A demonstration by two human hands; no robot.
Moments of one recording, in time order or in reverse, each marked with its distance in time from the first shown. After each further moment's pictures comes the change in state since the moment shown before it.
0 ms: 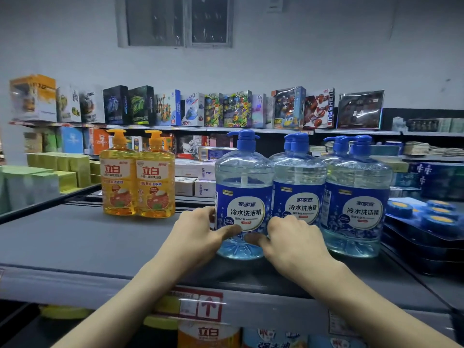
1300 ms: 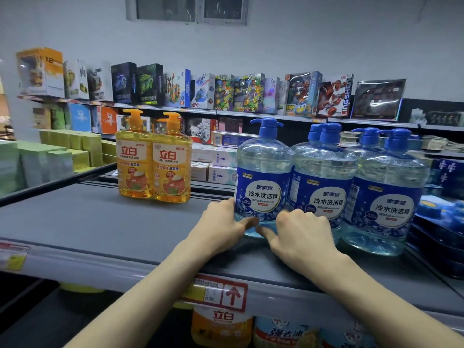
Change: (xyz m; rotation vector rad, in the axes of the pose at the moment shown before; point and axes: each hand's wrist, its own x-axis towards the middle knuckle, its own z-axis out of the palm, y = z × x) left_hand 0.030 -0.032 0.023 0.044 -0.093 -0.089; right_hand 0.020 -0.019 0.022 -0.244 0.073 -0.036
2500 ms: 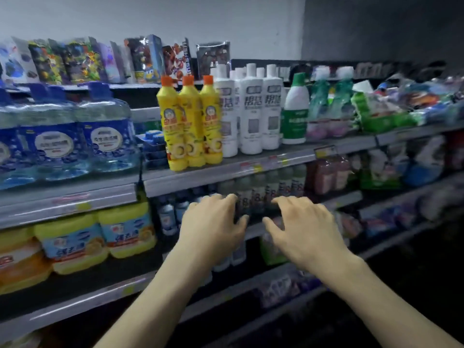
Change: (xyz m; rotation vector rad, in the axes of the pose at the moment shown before) left_hand -0.288 0.434 0.248 0.378 -0.236 0.484; right_hand -0.443 0.392 -0.035 0.082 -0.048 0.469
